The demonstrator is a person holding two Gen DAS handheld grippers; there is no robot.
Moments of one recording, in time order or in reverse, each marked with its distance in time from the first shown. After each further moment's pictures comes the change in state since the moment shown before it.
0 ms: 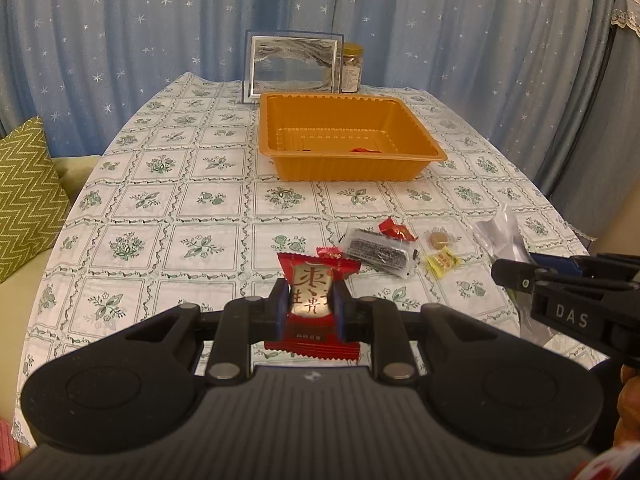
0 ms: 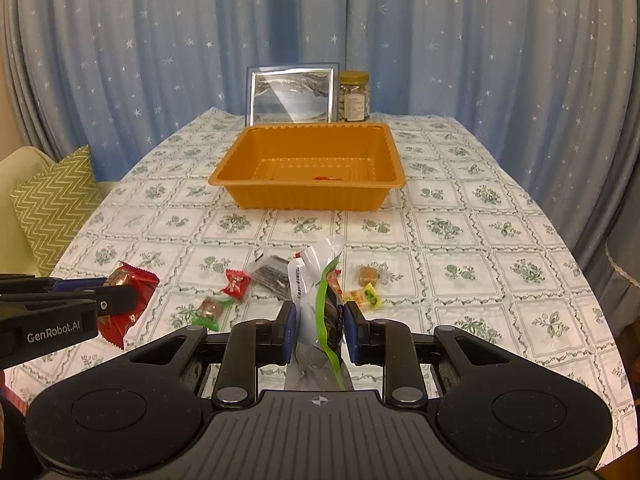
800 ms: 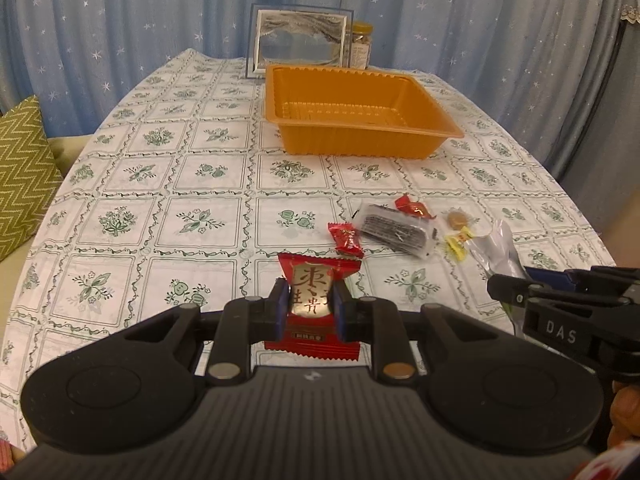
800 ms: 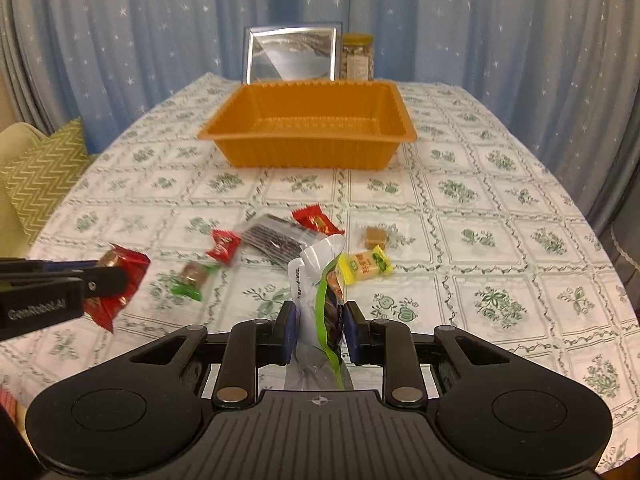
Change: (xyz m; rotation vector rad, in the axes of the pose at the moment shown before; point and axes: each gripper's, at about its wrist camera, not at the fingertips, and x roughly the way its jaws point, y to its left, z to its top) left arm 0.030 0.011 -0.017 -0.018 0.039 -0.001; right arm 0.035 0.003 -0.023 -0.007 0.070 -0.005
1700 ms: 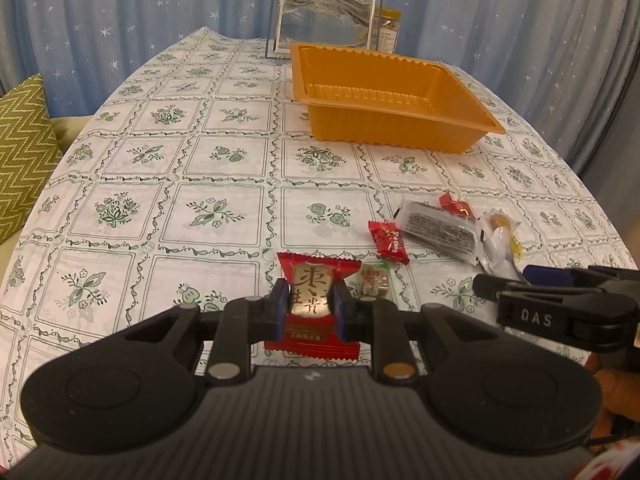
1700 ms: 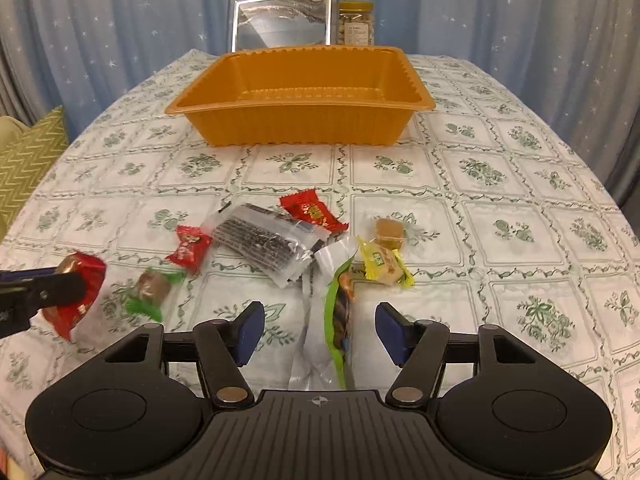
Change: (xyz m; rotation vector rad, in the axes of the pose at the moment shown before) left arm 0.050 0.029 0.003 -0.045 0.037 0.017; right arm 0.085 -0.009 0.008 0.012 0.071 -0.034
